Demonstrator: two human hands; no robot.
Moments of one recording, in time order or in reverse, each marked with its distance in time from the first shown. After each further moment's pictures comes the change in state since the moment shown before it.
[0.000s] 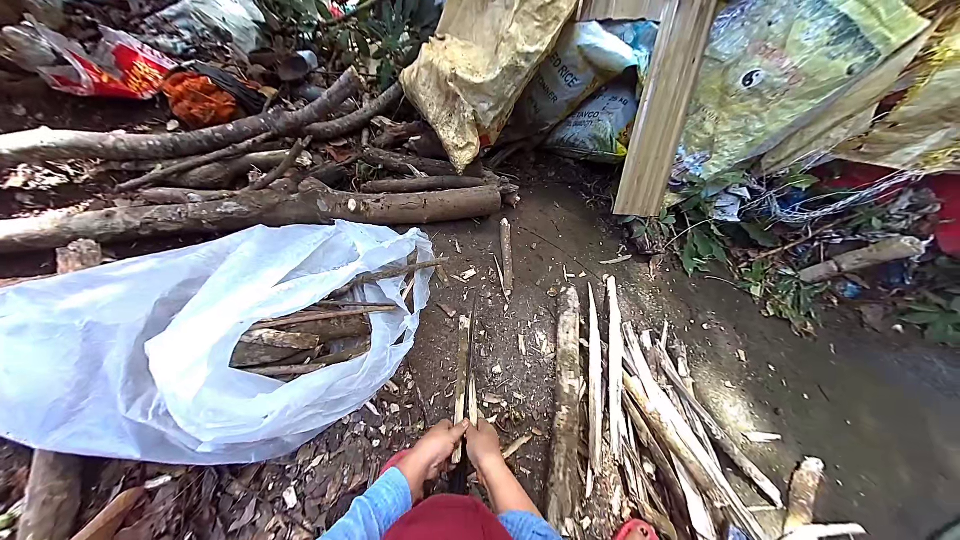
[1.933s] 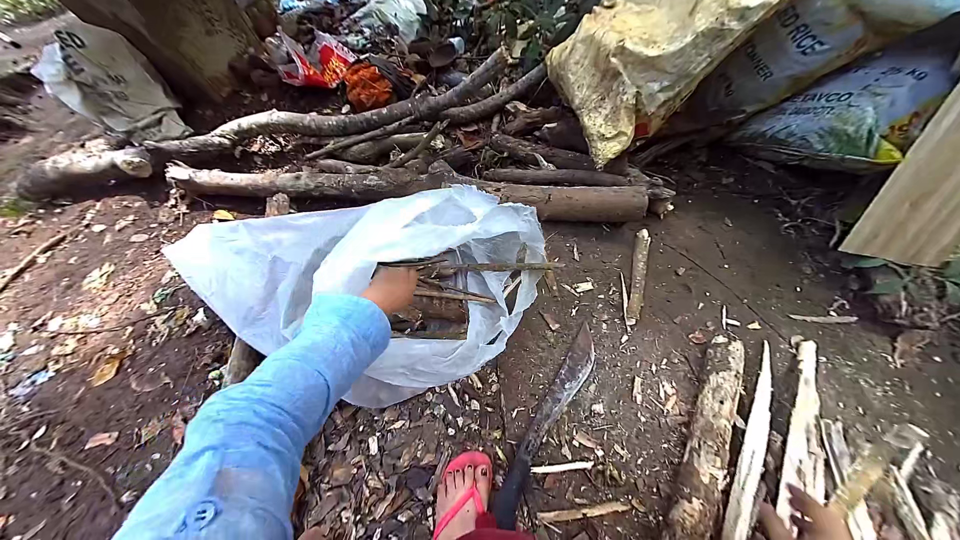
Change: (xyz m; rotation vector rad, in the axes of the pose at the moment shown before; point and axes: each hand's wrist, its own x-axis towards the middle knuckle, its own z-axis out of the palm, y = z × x) left_hand -0.096 0.146 -0.263 1.298 0.735 -0.005; right_hand 0.014 0.023 -0.243 -0.449 0.433 -0.389
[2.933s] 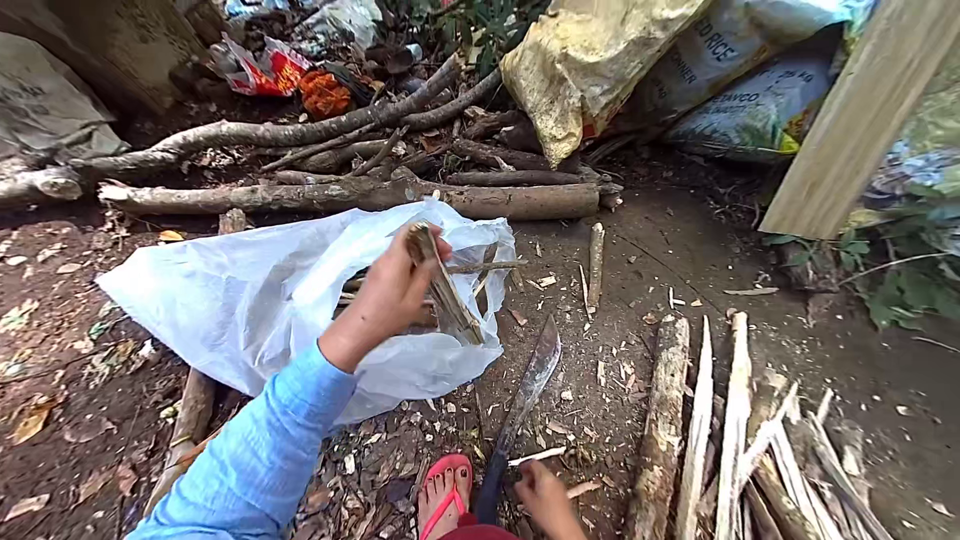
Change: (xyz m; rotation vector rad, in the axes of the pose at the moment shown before) left_hand -0.112 0.071 -0.067 -0.820 0.778 0.711; right_hand -0.075 -0.097 0.182 0.090 -0.674 -0.100
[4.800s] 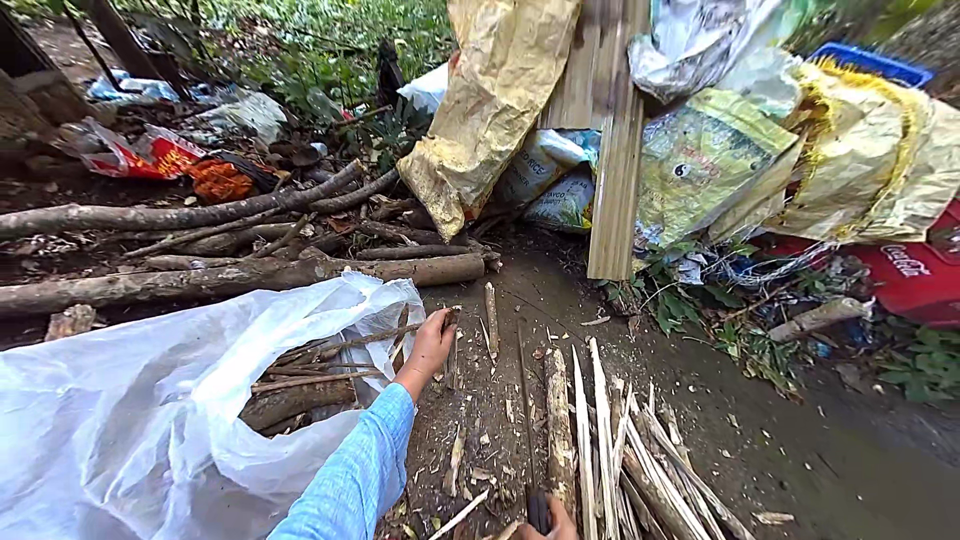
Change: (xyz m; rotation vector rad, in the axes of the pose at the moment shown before) left_hand 0.058 0.020 0.168 -0.267 -0.103 -0.122; right_hand -0.098 0.012 -0.057 0.668 0.662 -0.047
